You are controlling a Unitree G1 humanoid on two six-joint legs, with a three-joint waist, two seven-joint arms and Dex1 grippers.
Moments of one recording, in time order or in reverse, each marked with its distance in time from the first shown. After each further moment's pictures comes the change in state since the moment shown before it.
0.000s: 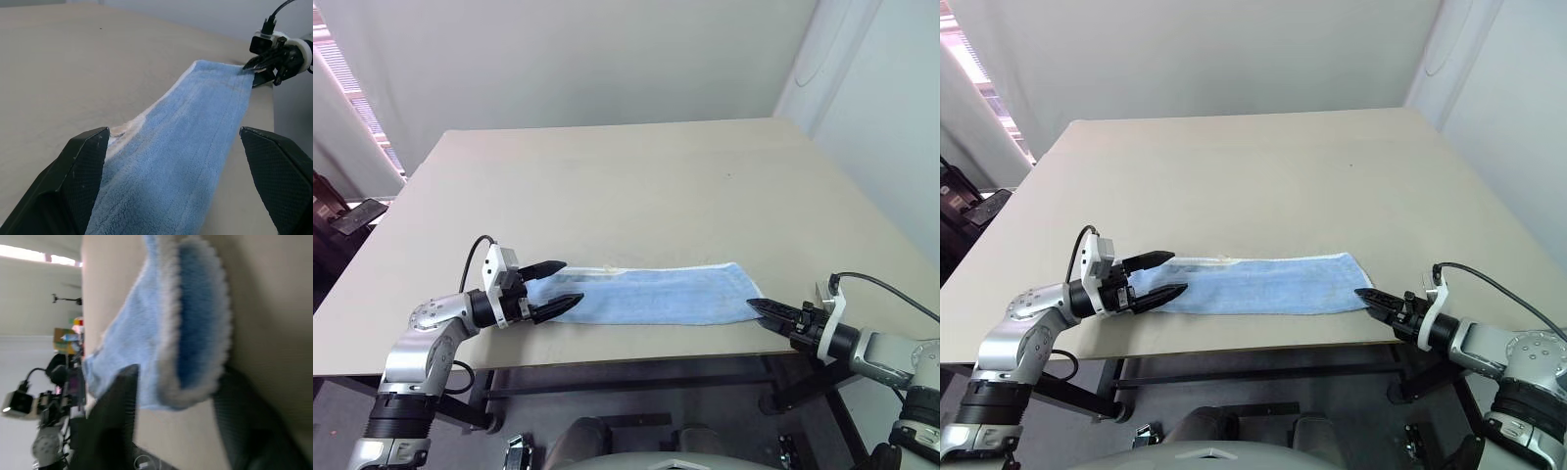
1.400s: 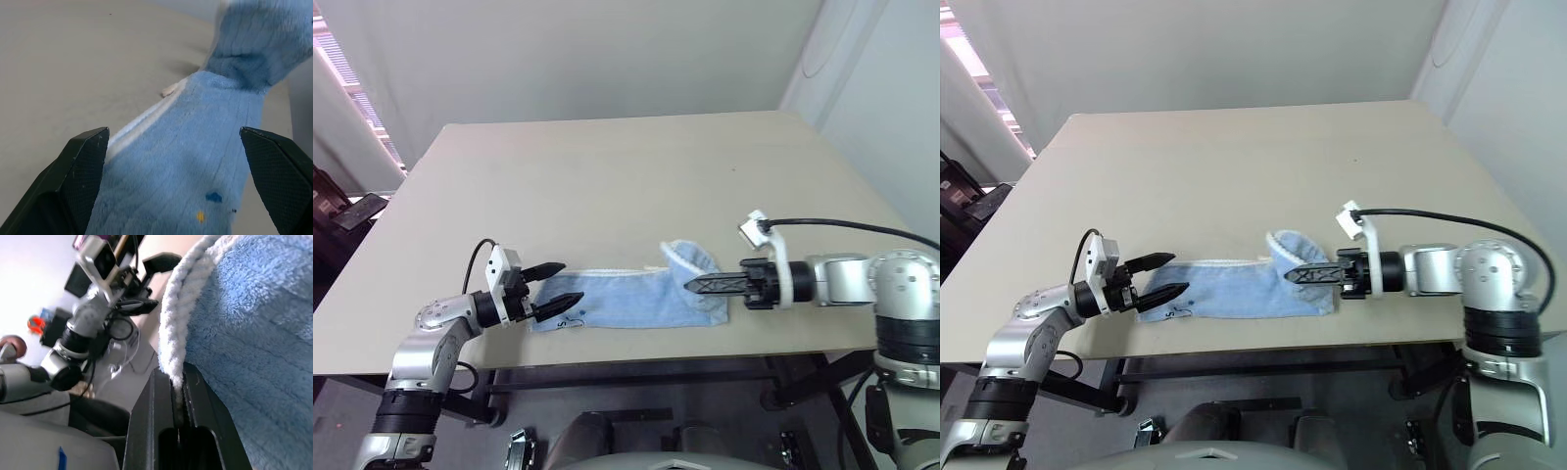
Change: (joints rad) left arm -0.009 -0.022 -0.008 0.054 0.025 -0.004 0.021; right arm -0.330 -0.108 0.541 -0.332 0.084 0.024 0.294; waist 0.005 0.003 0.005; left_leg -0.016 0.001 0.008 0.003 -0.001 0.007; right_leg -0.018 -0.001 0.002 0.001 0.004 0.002
